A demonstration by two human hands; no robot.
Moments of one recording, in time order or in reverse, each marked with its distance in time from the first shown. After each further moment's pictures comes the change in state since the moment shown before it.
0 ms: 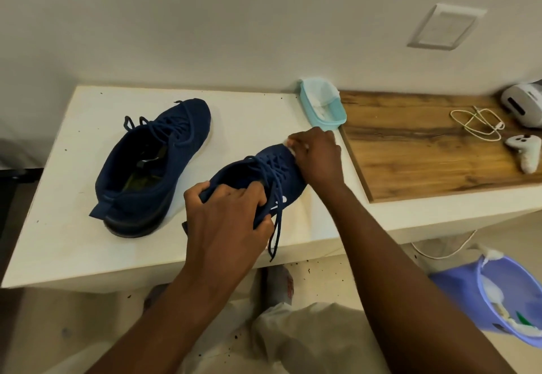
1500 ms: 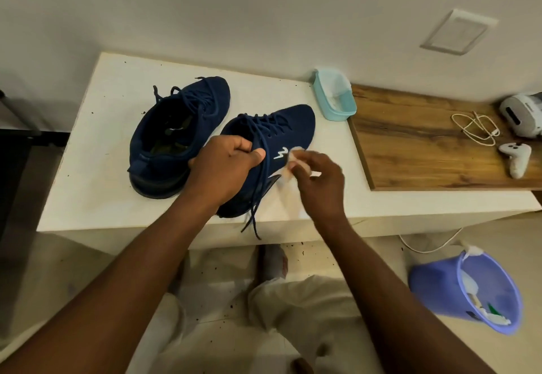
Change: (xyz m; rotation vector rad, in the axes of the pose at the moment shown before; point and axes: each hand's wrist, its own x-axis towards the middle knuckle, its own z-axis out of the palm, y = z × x) left_hand 0.030 -0.039 -0.029 -0.748 -0.196 -0.404; right_hand -0.105 -0.042 -0.013 0.531 0.098 0.098
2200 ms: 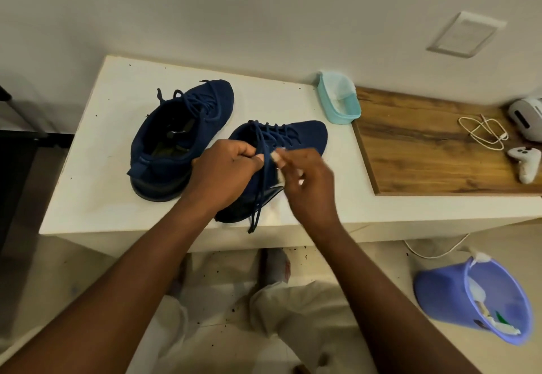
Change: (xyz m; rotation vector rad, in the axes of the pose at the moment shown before) left_hand 0.005 -0.003 0.002 0.125 0.027 0.066; right_hand -0.004 -0.014 0.018 -0.123 -0.060 -0.257
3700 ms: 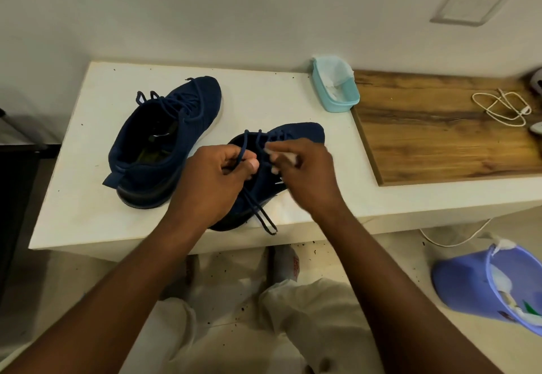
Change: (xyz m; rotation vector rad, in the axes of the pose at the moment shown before) left_hand -0.014 0.003 0.011 -0.044 0.018 0.036; right_hand 0.023 0.016 -0.016 0.116 -0.139 0.158
